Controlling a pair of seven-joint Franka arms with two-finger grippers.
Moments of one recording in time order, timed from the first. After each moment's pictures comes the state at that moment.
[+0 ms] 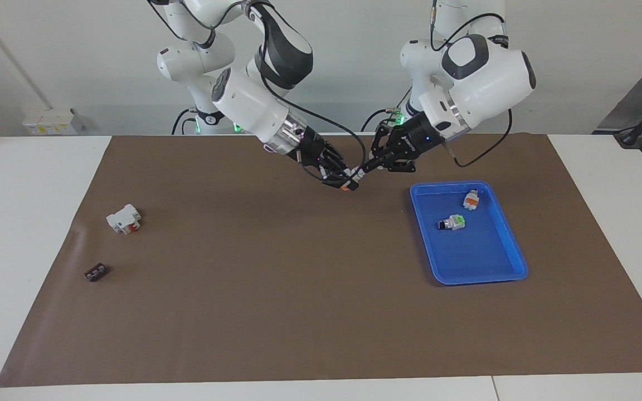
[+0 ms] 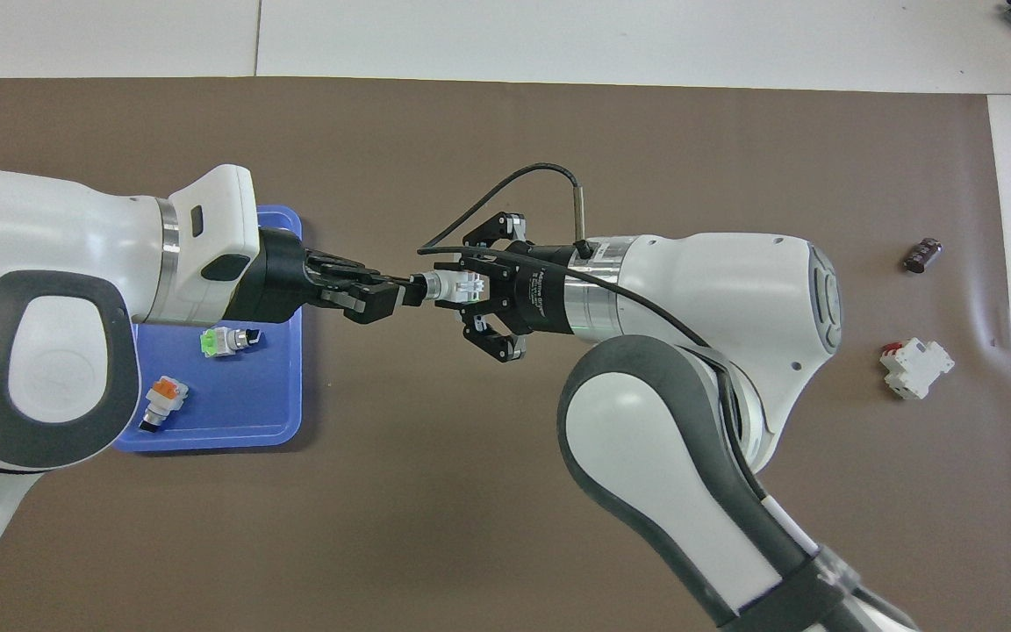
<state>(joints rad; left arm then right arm) -0.26 -0.01 -0.08 -1.88 -0.88 2.01 0.38 0.49 0.16 0.04 -1.83 0.96 2.41 1.39</state>
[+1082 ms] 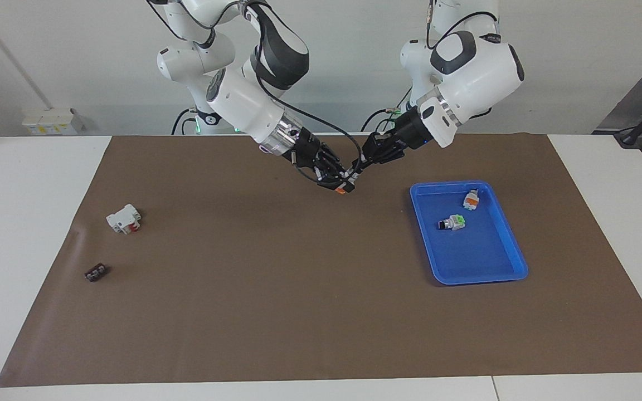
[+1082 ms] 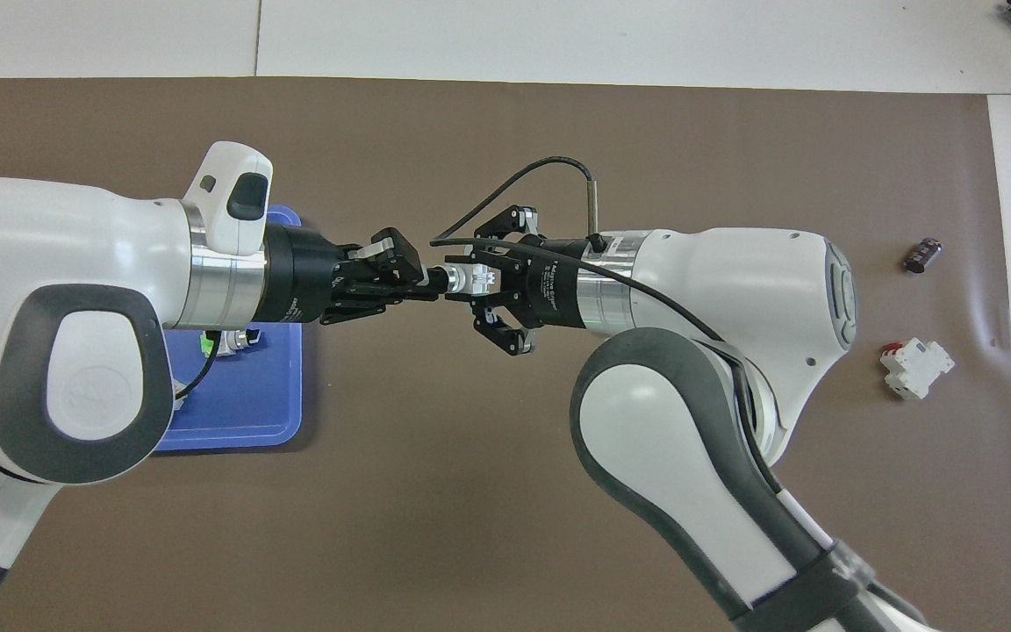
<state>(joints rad) -0.28 -0.02 -0.10 -1.88 -0.88 2.08 -0.39 0.49 0.15 0.03 -1.84 0.96 2.41 1.39</state>
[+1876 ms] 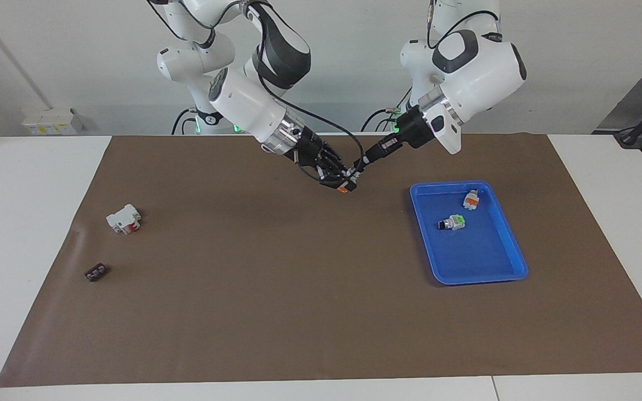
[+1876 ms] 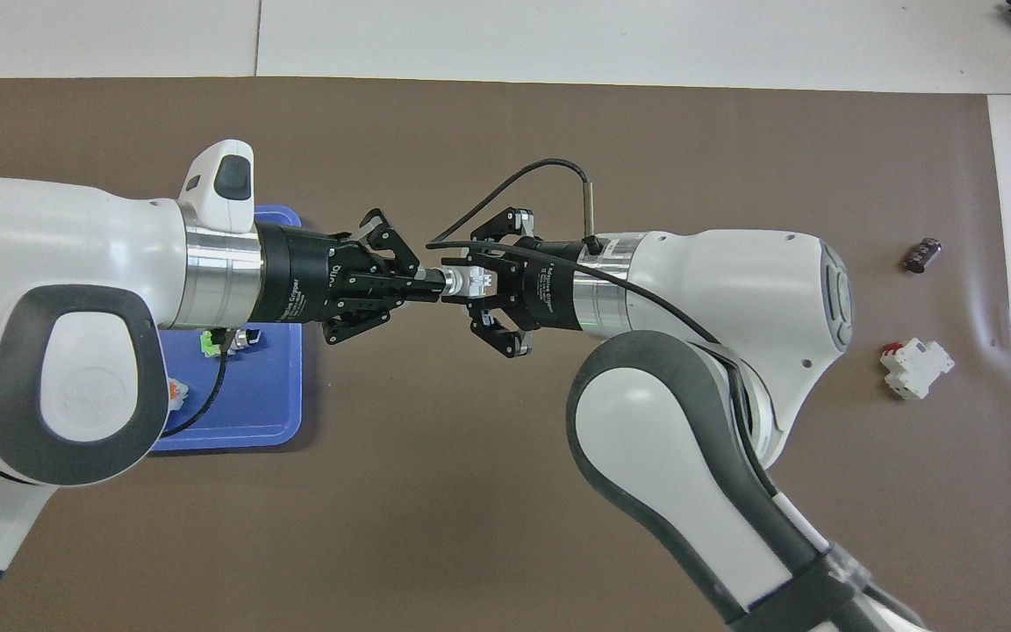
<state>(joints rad) -0.28 -0.02 -0.10 -1.88 -0.88 2.07 -0.78 0.49 0.15 0.04 -1.84 0.96 2.41 1.39</state>
